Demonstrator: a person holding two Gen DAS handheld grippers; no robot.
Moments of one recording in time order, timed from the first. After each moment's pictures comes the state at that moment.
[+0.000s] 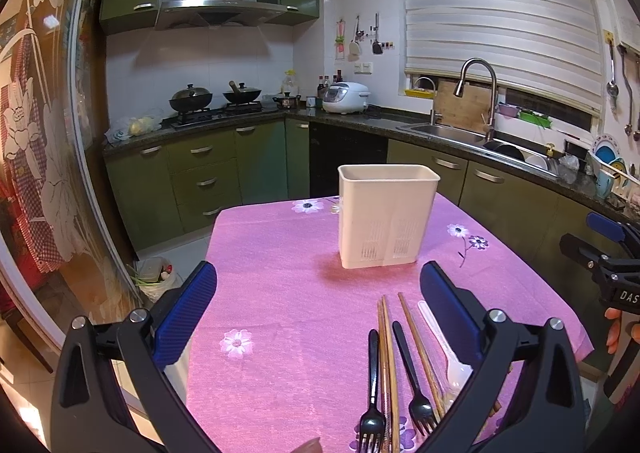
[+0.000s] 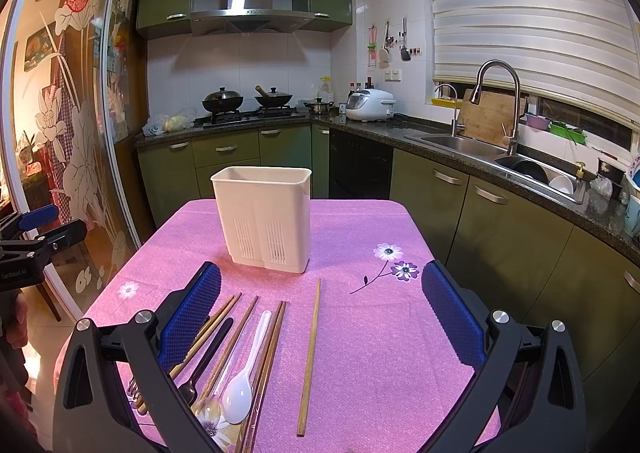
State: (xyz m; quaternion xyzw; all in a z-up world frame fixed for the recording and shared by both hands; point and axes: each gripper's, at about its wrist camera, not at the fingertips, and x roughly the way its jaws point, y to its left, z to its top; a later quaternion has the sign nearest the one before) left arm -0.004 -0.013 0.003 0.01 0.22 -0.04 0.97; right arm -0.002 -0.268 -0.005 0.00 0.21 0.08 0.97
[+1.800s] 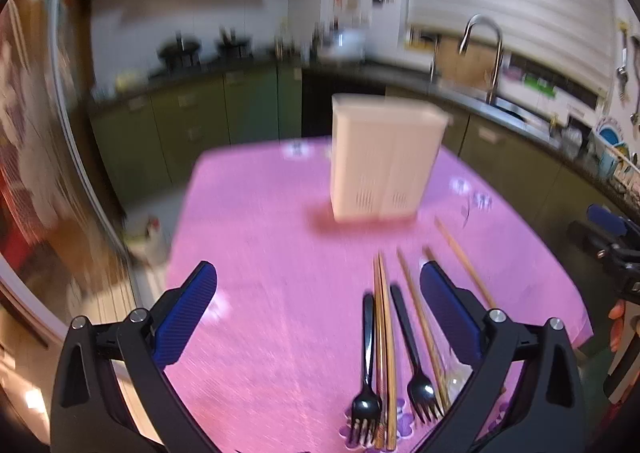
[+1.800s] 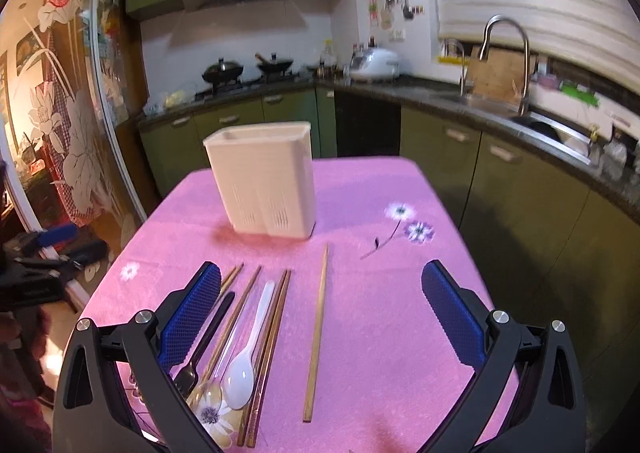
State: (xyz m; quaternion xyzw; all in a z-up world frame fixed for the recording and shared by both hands) left arm 0.045 -0.016 -0.046 0.00 0.34 -0.05 0.94; right arm 0.031 -0.273 -0.035 0.02 0.29 0.10 0.95
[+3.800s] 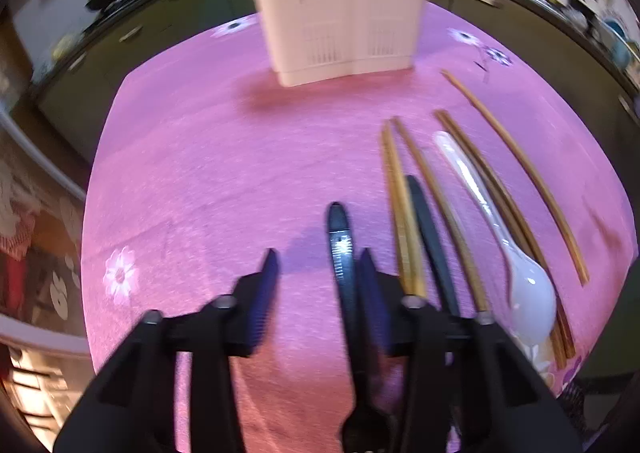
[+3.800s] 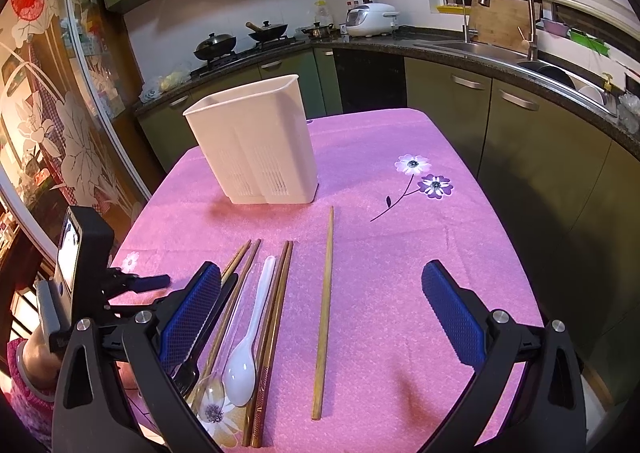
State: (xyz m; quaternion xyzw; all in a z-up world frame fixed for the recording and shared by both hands) left arm 0.110 -0.071 -0.149 0.11 0.50 -0.09 0.85; right arm 0.062 -0.277 -0.065 0.07 0.35 0.11 0.93
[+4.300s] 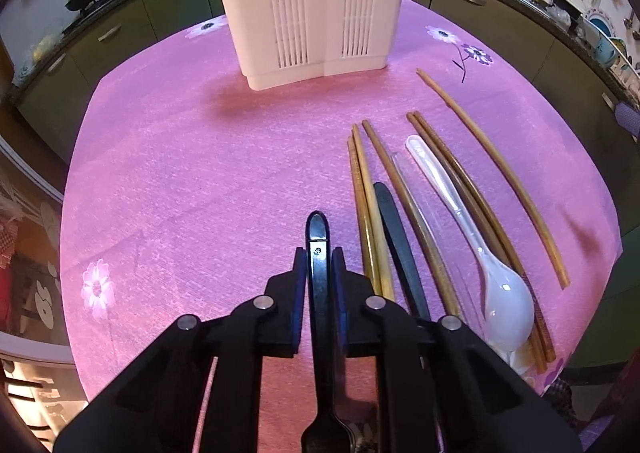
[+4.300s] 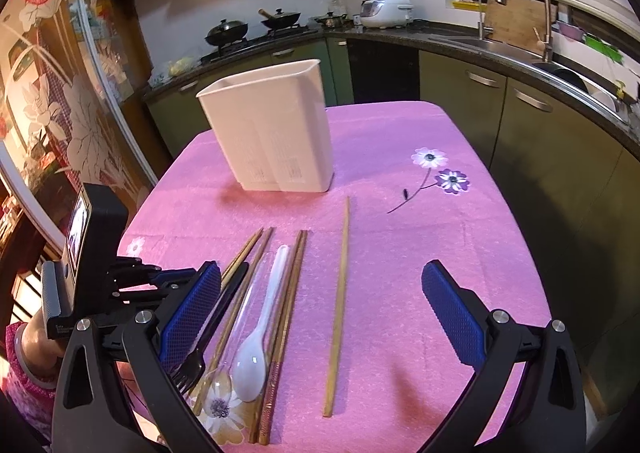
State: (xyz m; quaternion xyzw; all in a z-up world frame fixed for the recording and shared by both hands) left arm 0.117 -0.076 -0.150 0.09 0.51 -0.12 0.85; right arm 0.068 -0.260 -0.067 0.05 0.37 0.13 0.92
